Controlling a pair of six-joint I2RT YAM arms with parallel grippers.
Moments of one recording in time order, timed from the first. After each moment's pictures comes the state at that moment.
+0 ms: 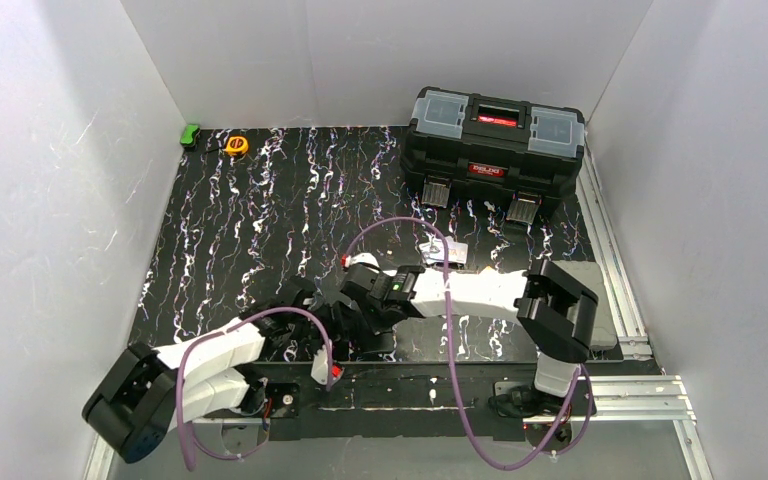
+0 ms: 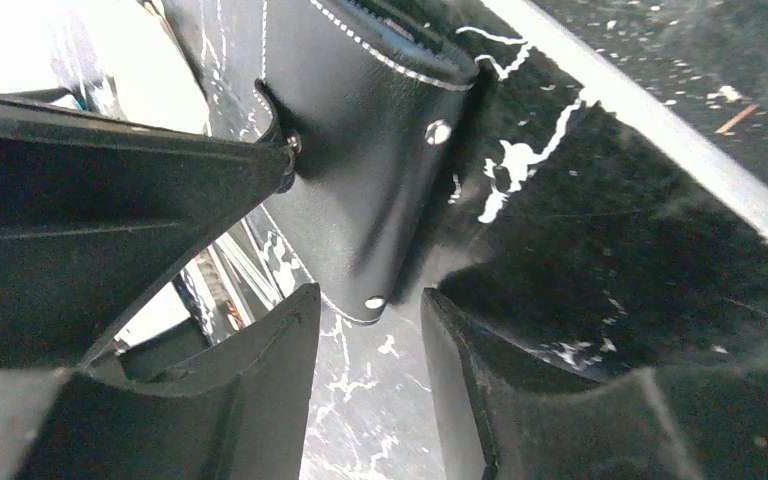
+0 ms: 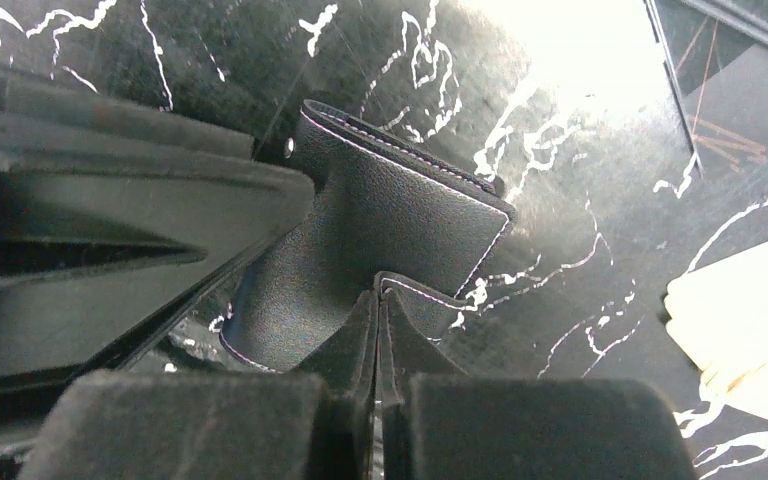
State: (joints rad) left arm -0.64 1.01 0.23 -0.15 0.60 1.96; right arm 1.22 1.79 1.23 -0.61 0.19 0.58
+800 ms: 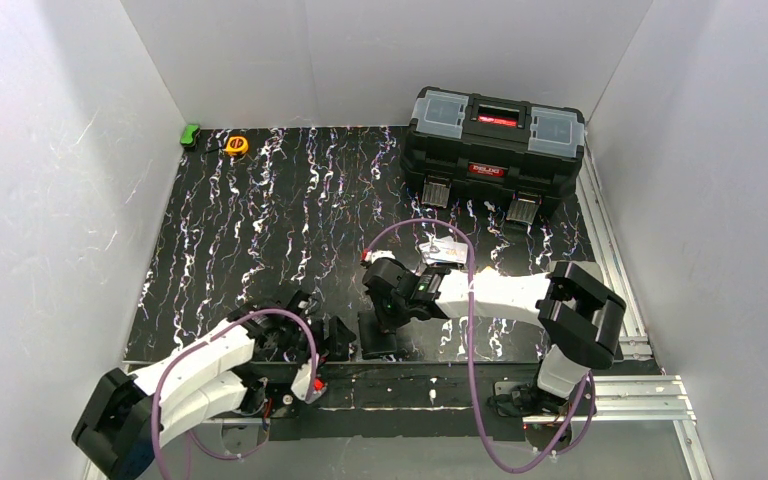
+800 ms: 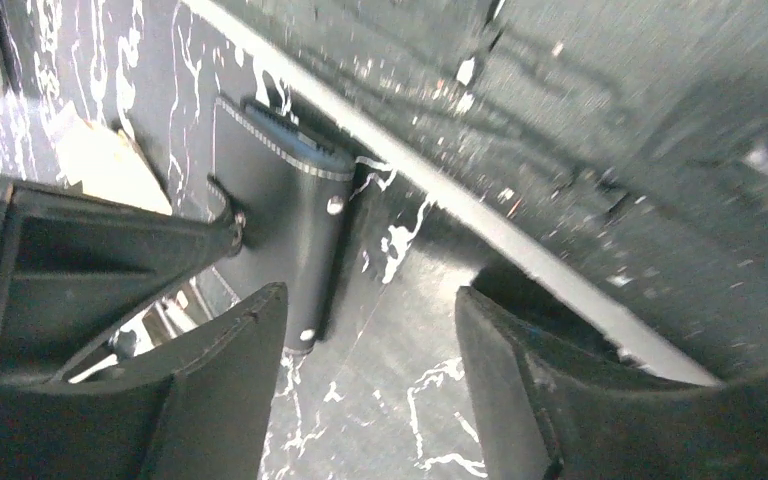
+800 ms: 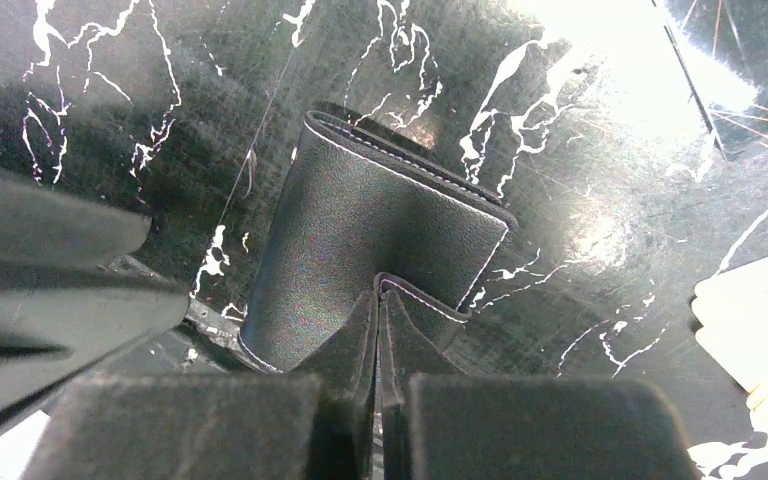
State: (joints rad) left arm -0.63 0.93 0.33 -0.56 0.71 2.10; right arm 1.15 1.65 1.00 -0.39 0.06 0.63
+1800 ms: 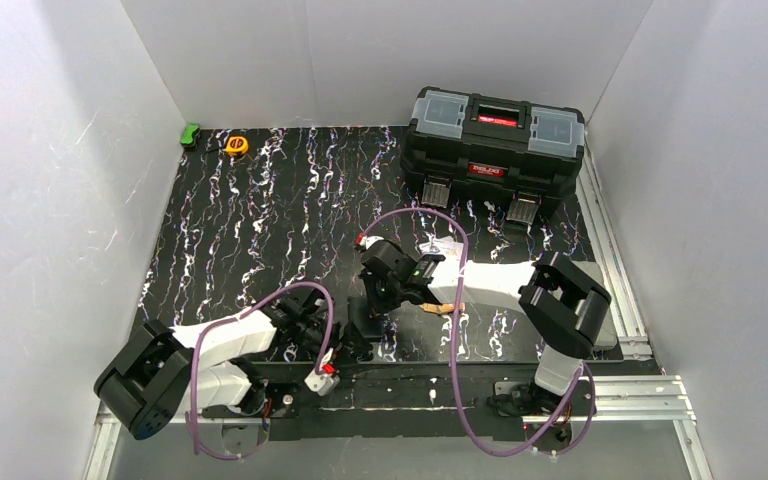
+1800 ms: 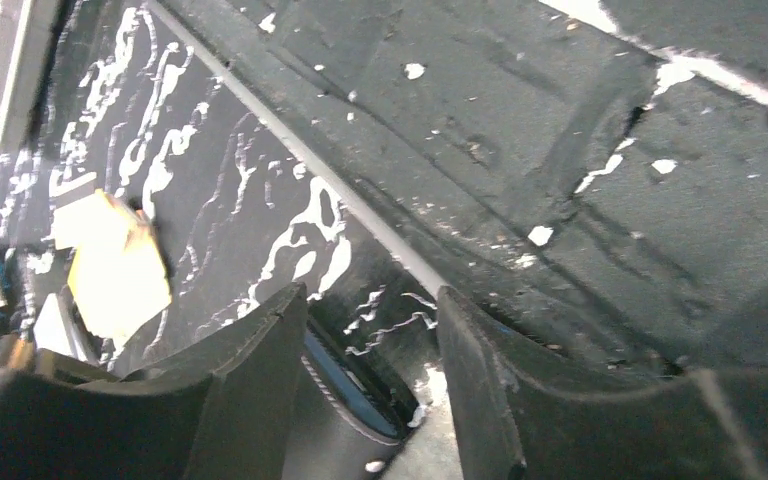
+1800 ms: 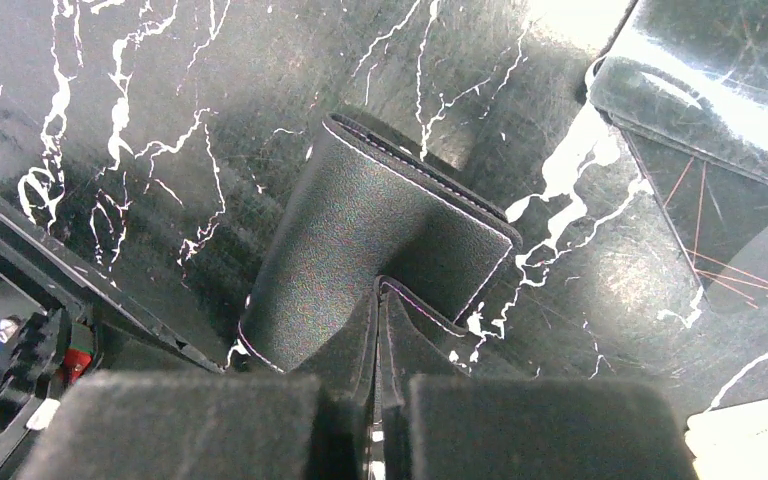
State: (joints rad) left arm -0.68 1.17 0.32 -0.31 0.96 1.89; right arm 1.06 1.74 1.05 -0.27 -0.02 0.57
